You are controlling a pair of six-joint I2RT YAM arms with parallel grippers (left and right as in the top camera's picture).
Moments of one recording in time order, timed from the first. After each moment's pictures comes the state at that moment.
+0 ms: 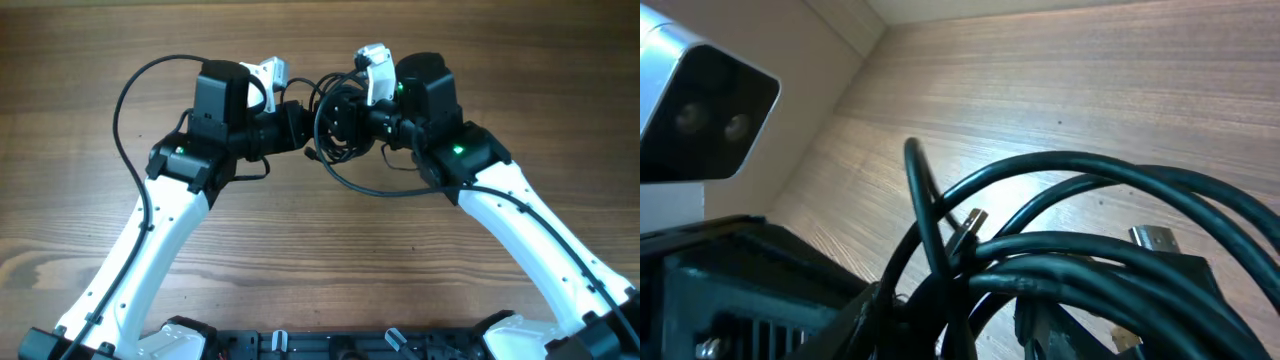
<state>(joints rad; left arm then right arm) -0.34 1.38 1.17 -0.49 0.55 -0.60 0.49 1.48 1.21 -0.27 -0.43 0.41</state>
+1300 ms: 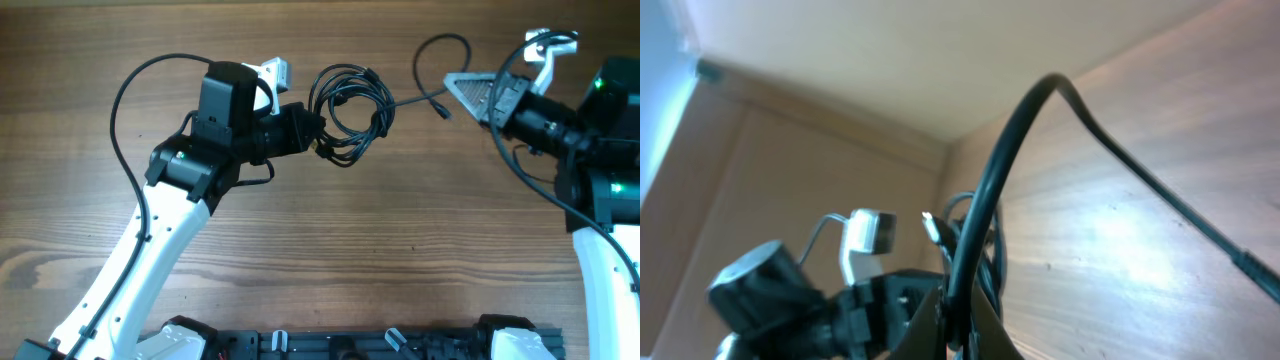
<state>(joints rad) -0.38 1.36 1.21 -0.57 0.46 -0.61 -0.10 1.15 1.20 -0.47 -0.89 0.74</state>
